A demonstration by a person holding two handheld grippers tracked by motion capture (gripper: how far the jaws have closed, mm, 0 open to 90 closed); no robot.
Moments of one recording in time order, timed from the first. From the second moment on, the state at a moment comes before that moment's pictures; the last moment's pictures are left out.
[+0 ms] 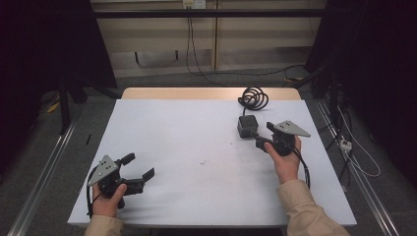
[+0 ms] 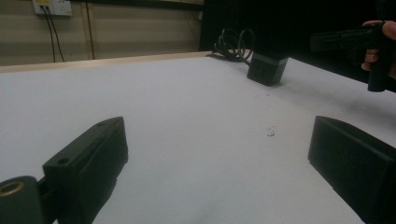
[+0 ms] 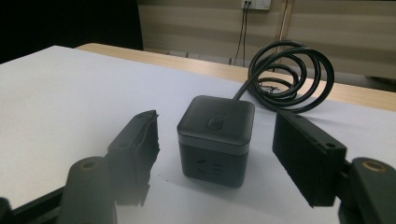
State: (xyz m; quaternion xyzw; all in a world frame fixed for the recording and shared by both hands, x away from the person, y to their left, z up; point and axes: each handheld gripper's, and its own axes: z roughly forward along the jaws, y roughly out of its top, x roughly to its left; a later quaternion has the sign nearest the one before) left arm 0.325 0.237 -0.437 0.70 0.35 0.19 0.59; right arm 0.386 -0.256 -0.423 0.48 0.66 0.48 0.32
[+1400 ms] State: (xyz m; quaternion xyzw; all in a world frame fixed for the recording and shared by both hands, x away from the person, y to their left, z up) left arm 0.326 0.238 -0.437 0.70 0.35 0.19 0.59; right arm 0.406 -0.249 -0.420 0.47 0.68 0.48 0.29
